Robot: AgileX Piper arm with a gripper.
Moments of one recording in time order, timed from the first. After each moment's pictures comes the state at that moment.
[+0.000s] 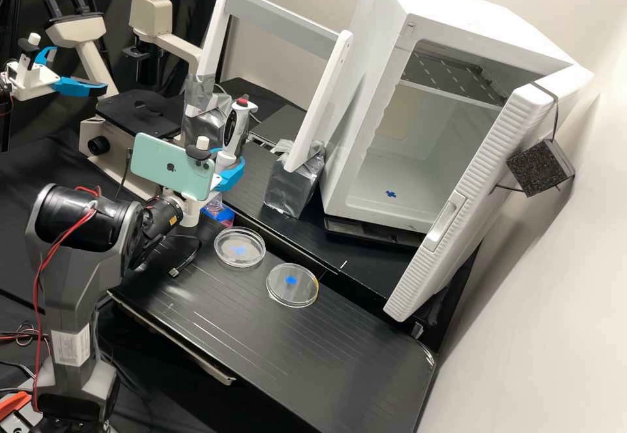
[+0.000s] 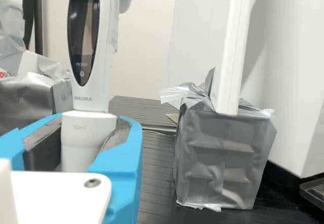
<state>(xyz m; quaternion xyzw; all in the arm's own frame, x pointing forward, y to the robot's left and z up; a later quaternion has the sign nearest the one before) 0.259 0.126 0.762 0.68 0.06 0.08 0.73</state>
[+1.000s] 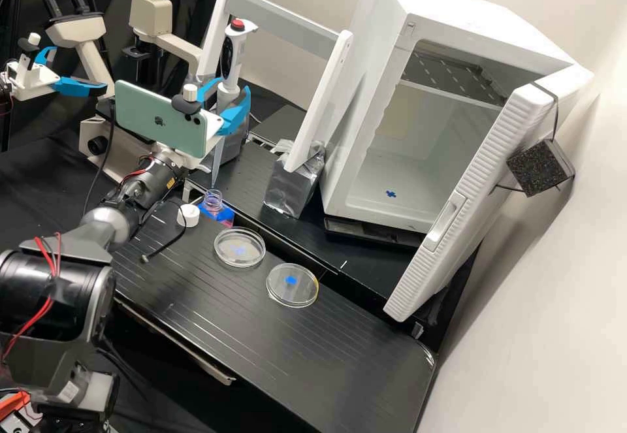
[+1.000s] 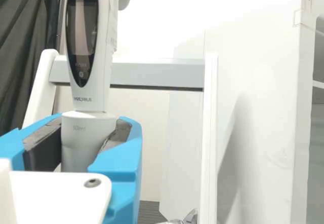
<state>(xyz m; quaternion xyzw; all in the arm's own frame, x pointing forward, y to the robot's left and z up) 0.222 0.199 0.853 0.69 0.07 0.22 0.69</state>
